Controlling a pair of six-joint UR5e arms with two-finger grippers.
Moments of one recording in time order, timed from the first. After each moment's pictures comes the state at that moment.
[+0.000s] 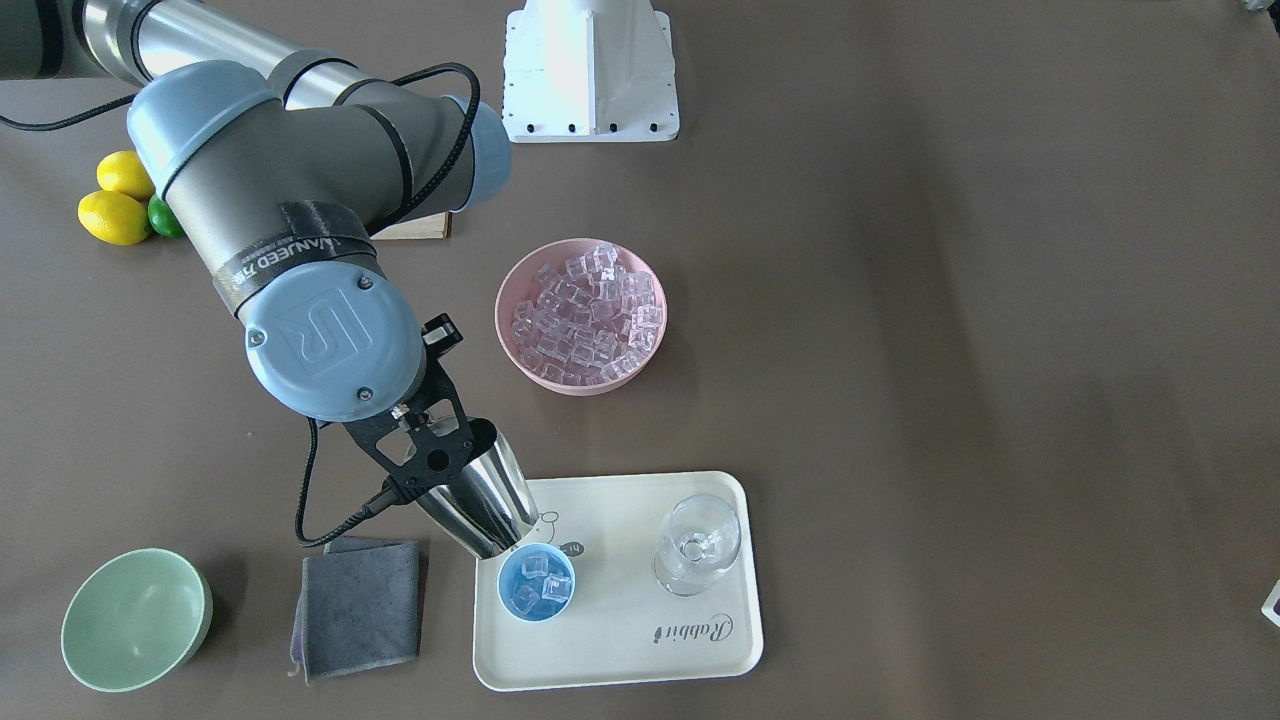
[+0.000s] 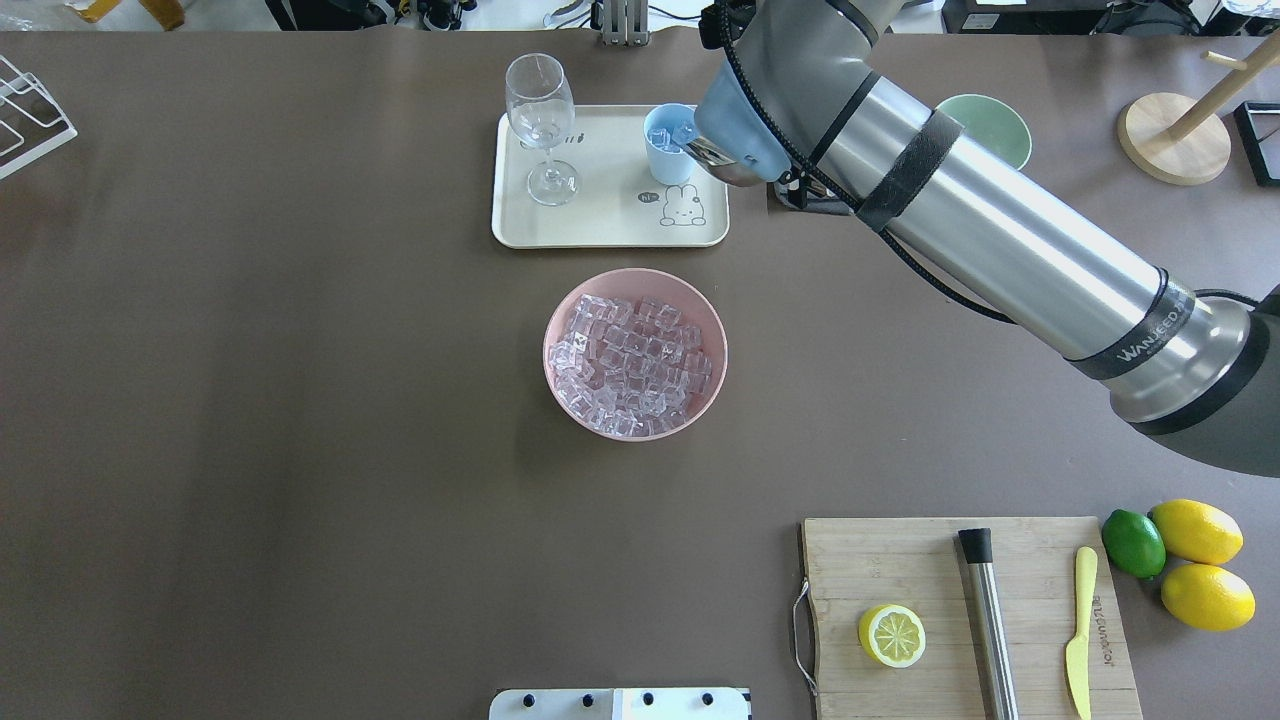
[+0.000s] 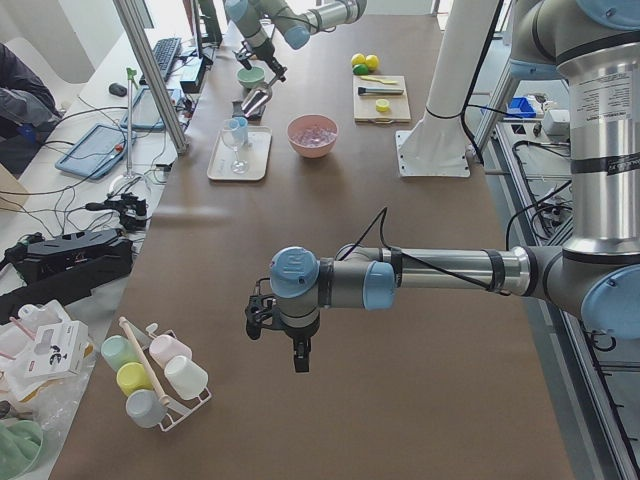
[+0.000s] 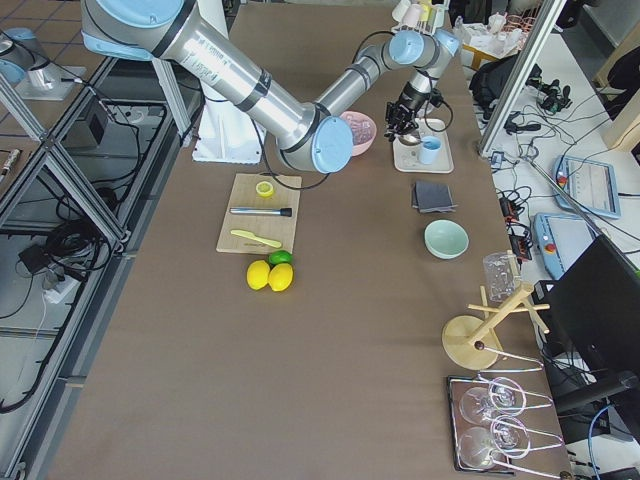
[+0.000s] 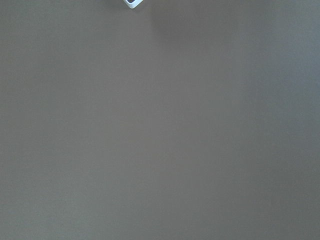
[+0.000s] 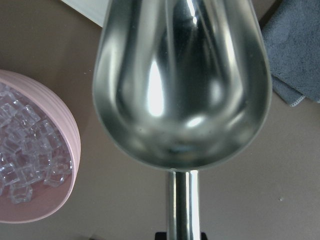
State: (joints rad) left arm -1.58 -1.43 -1.71 -1.57 -2.33 -0.05; right arm 0.91 -0.51 1.24 -2.25 2.23 -0.06
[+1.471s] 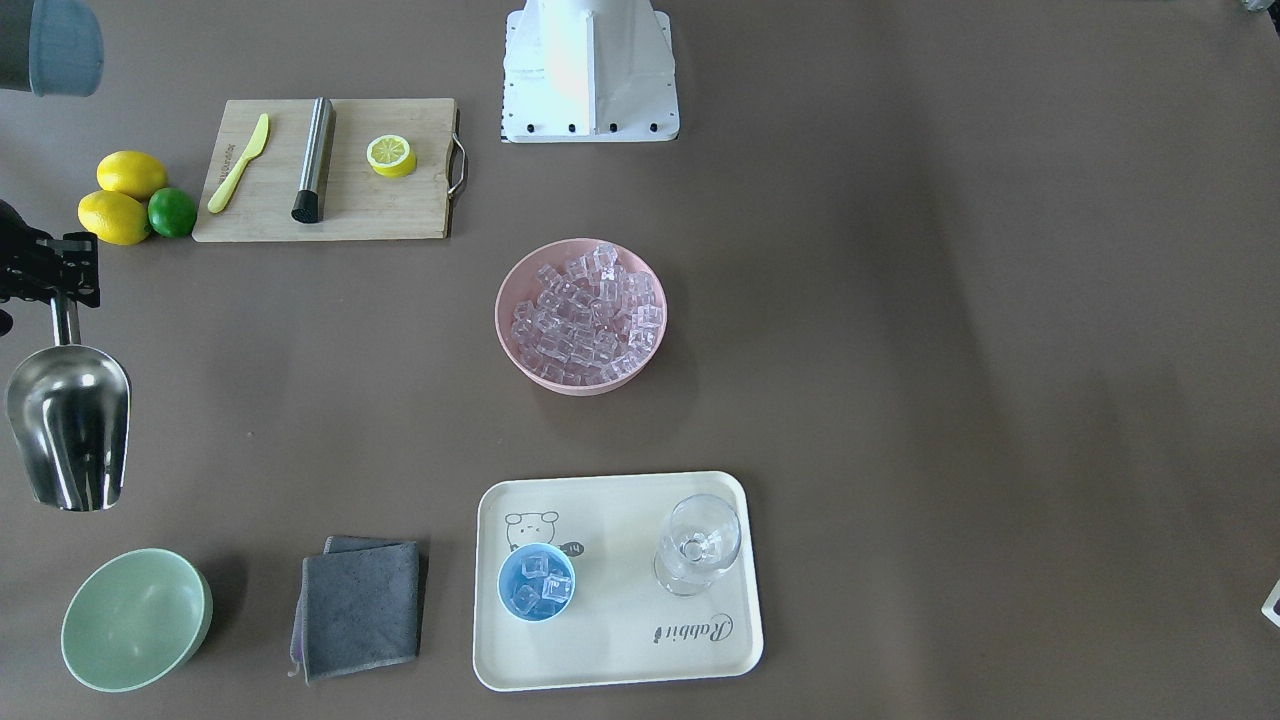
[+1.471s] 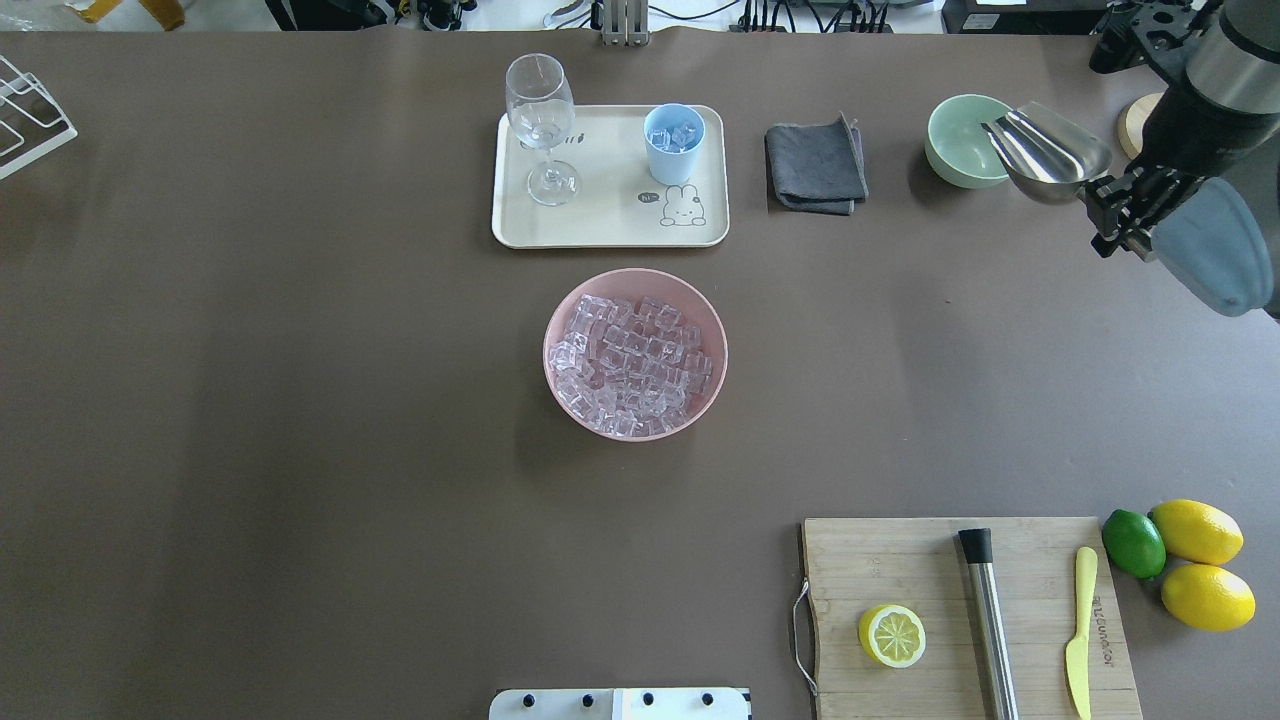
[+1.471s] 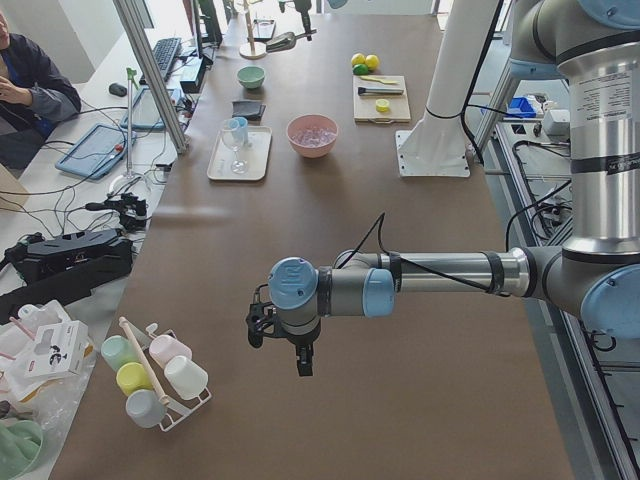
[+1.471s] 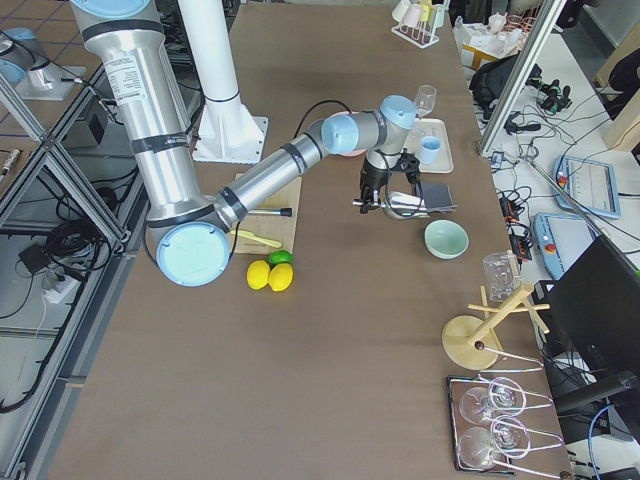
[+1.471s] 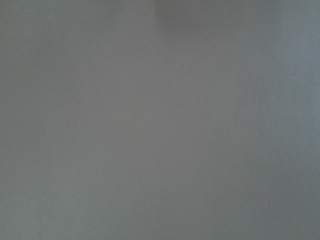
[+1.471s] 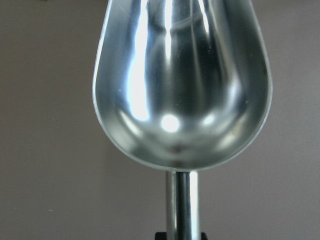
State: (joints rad) left arm -1.58 -1.43 -1.68 -1.57 -2.37 -0.06; right arm 1.14 -1.31 1.93 -1.97 2.29 0.31
